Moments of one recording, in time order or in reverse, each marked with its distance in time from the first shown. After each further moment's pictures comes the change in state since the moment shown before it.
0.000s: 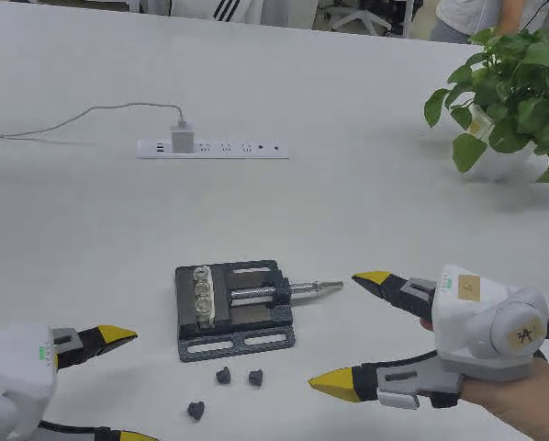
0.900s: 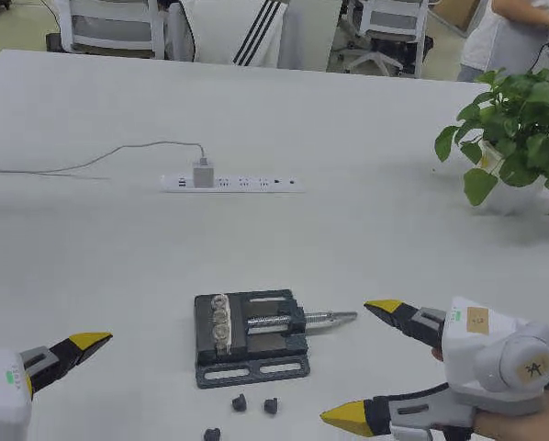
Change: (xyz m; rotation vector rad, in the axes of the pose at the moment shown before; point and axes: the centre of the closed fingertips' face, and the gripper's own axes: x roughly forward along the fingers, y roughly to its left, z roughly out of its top) left arm -0.040 0.015 0.010 -0.146 -0.129 0.183; right arm 0.001 0.005 0.003 -0.026 -0.016 0.007
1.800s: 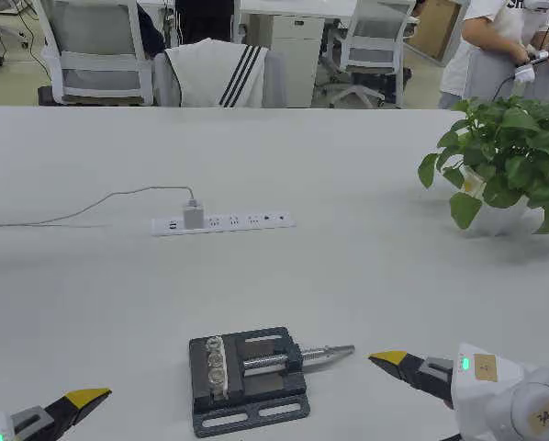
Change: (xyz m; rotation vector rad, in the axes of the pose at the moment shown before) left arm -0.004 -0.010 0.007 0.003 0.003 -0.020; right arm -0.012 0.007 -0.016 0.051 -0.005 -0.022
